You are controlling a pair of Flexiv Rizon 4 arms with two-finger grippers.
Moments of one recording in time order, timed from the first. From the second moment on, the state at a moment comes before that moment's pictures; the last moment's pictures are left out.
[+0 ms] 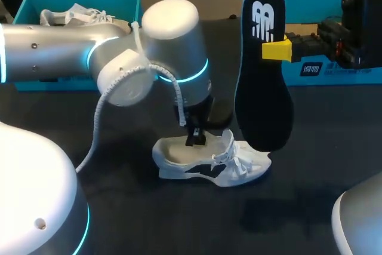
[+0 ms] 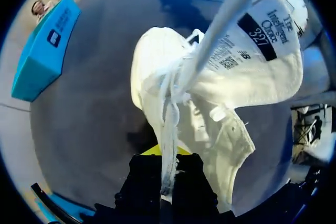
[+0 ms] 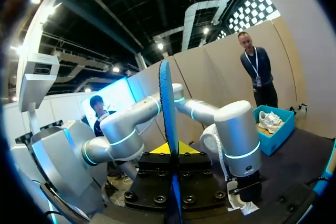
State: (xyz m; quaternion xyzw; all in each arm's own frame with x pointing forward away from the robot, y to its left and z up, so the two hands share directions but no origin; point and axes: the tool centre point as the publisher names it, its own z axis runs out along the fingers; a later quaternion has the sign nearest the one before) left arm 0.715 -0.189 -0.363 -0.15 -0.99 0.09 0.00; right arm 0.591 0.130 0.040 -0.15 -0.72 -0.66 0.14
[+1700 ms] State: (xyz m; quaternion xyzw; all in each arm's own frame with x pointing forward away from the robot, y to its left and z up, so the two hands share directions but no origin) left arm 0.670 -0.143 -0.290 -0.63 -0.77 0.07 -0.09; right arm 0.591 0.130 0.040 -0.15 -0.72 -0.66 0.14
